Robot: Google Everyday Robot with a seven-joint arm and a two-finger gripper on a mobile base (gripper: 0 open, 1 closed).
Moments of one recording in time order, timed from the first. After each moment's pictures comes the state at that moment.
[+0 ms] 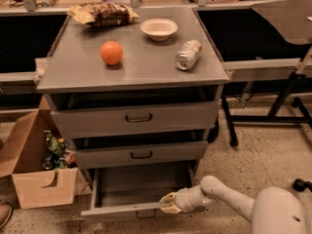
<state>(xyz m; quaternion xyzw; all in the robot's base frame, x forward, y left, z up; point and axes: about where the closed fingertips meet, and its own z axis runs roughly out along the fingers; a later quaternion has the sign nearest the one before) 0.497 -0.057 0.197 -0.54 0.70 0.38 0.27</state>
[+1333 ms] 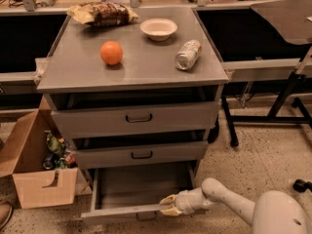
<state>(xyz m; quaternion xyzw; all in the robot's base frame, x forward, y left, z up) 0.487 -0.055 0.195 -0.52 0.70 0.40 0.27</state>
